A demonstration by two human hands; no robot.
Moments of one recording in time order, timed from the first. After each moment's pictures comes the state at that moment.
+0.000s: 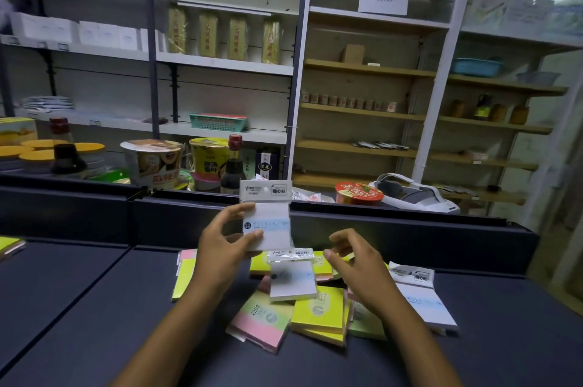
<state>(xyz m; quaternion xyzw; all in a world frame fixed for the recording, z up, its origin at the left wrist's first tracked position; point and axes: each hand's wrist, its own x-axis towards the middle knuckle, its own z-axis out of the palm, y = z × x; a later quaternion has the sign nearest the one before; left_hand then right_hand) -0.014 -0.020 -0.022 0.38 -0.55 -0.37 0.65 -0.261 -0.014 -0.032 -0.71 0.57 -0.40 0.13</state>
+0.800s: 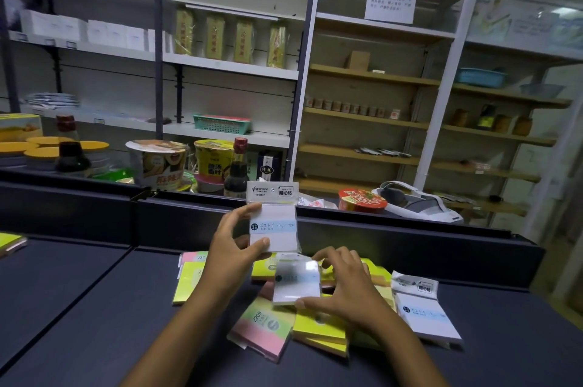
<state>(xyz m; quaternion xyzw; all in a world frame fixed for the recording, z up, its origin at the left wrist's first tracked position) -0.018 -0.024 -0.027 0.35 -0.56 -0.39 0.64 -0.243 -0.014 -0.039 -0.78 0.58 -0.21 0.05</state>
